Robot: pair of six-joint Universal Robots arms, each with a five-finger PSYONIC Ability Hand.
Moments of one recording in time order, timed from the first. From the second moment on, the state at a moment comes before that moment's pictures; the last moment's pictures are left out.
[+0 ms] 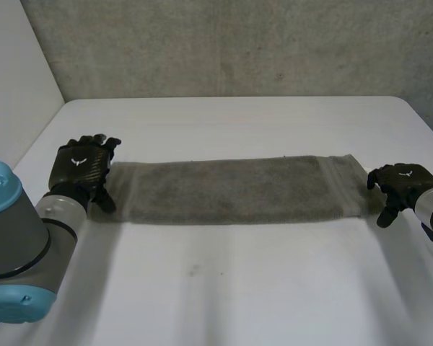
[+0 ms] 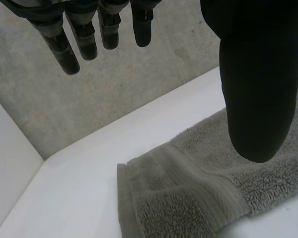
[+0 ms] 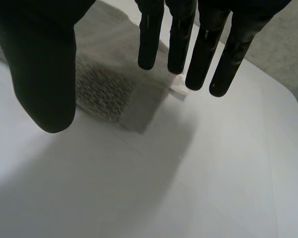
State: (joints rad) left arm 4.39 -1.83 -1.84 3.55 -1.64 3.33; right arm 1.55 -1.04 1.56 -0.05 1.32 2.66; left_hand 0.18 0.17 0.17 0.17 0.03; right_hand 0.42 0.49 0.49 0.49 0.30
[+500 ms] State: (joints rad) left arm 4.39 -1.85 -1.85 3.56 -1.64 3.34; right arm 1.49 -0.96 1.53 -0.18 1.35 2.60; left_hand 0.18 0.17 0.17 0.17 0.03; right_hand 0.94 1.18 1.18 1.19 0.97
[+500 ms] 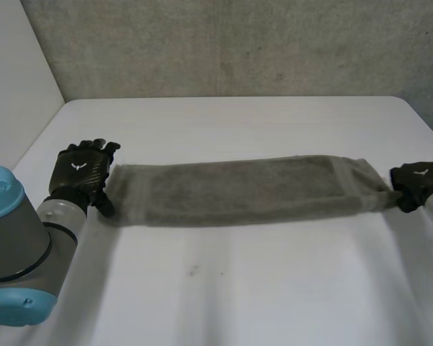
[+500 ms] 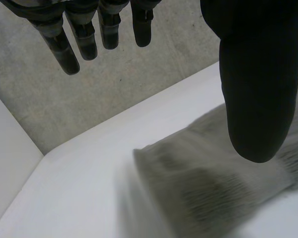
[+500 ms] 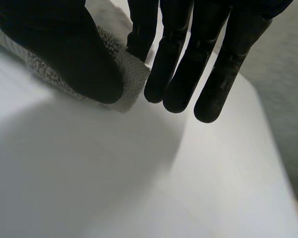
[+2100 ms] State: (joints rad) left arm 4.24 -1.87 -1.74 3.51 -1.63 3.34; right arm 1.87 -1.14 1.67 -0.14 1.33 3.07; left_hand 0.18 0.16 0.17 0.17 0.03; right_hand 0.21 0.23 0.22 0.24 0.06
